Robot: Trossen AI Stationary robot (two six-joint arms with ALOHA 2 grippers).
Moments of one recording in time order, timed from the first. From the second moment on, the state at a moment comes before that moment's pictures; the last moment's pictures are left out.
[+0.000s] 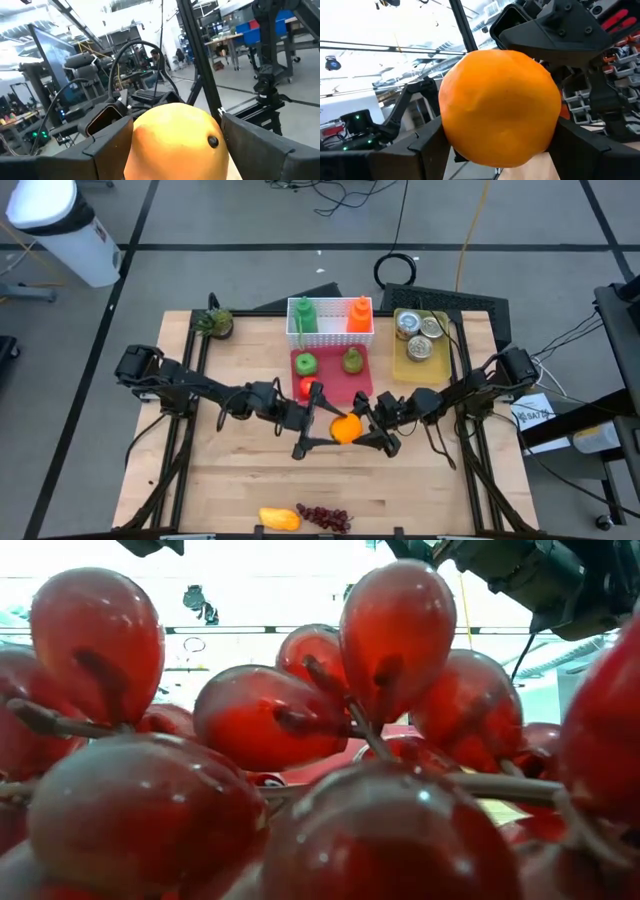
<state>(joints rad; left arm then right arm) -0.21 1.63 0.93 0.80 0.11 0.33 0.24 1.65 0.51 1.54 -0.13 0.42</state>
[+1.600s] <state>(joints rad) -0.31 1.43 0.92 0.44 -0.38 -0.01 0.20 1.64 0.53 1.54 0.06 0.01</state>
